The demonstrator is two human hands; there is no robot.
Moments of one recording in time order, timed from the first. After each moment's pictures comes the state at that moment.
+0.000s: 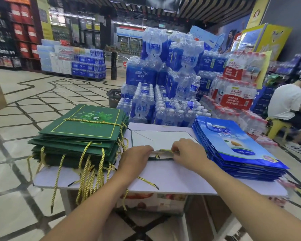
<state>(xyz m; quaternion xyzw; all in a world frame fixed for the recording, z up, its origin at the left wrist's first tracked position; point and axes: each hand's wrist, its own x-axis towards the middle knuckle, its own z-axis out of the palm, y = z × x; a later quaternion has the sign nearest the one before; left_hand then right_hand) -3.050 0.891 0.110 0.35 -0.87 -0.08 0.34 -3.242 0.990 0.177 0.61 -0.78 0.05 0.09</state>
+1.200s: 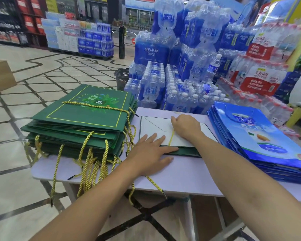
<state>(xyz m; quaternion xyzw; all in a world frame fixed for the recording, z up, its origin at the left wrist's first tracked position) -3.060 0.880 0.105 0.29 -0.95 -0.05 0.05 -3.279 0.847 0.138 0.52 -0.85 0.12 0.05</state>
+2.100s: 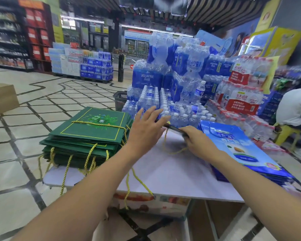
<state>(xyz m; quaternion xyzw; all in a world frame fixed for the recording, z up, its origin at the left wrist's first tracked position) -3.072 0.870 0.197 0.26 -0.84 0.20 0.43 -3.281 0.976 0.210 0.67 -0.71 0.22 0.06</state>
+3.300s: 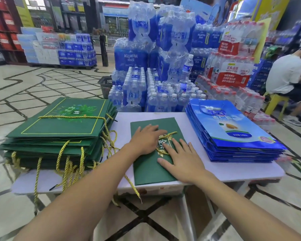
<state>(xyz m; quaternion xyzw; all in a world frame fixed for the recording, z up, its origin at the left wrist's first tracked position) -3.135 0.854 0.128 0.28 -0.95 -0.07 0.07 -3.246 1.022 0.116 0.60 -0.80 0.01 -0.01</state>
